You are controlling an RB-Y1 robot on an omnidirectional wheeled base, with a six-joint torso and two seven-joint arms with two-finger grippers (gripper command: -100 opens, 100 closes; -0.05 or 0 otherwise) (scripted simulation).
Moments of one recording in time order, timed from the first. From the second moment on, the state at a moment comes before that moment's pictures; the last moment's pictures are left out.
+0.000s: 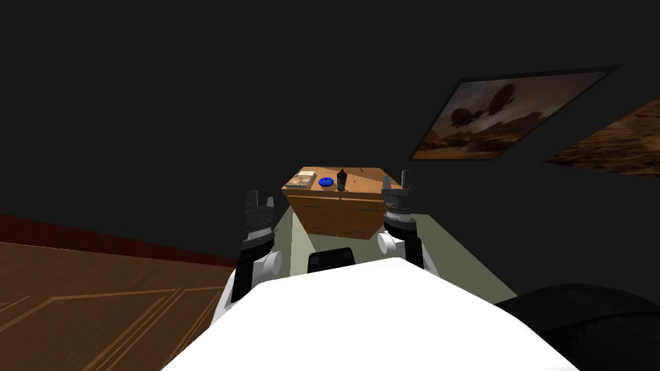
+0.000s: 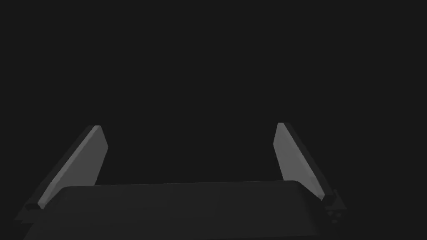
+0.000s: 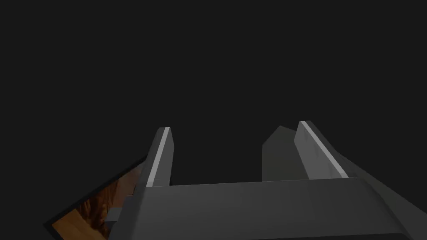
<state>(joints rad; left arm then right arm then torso) 0.52 0.02 0.00 -2.23 0.00 -0.42 -0.04 0.52 0.03 -0.03 -2.36 0.08 -0.58 -0.06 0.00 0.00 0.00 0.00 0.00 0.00</state>
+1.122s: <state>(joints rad) 0.52 0.02 0.00 -2.23 0.00 -0.42 -0.04 0.57 -0.29 0.11 -2.23 -0.27 -0.35 -0.20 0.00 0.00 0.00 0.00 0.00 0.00</state>
